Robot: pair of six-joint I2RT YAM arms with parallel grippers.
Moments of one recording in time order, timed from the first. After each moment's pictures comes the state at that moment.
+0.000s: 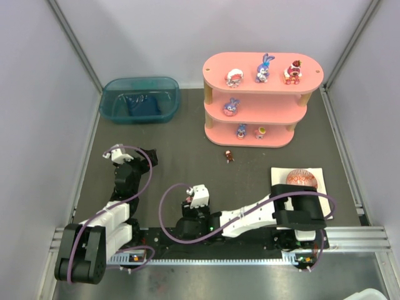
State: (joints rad) left arm -0.09 0.99 0.10 0.73 -0.09 -0.62; right arm 1.61 1.82 1.00 -0.17 0.92 1.15
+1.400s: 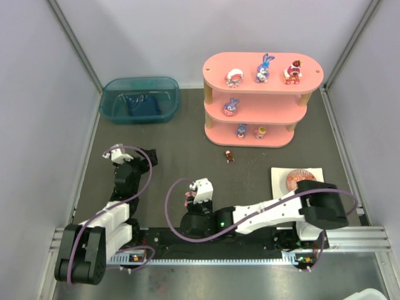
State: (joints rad) left arm -0.09 0.98 0.10 0.73 -0.09 -0.62; right arm 1.61 1.69 1.01 -0.25 0.90 1.08
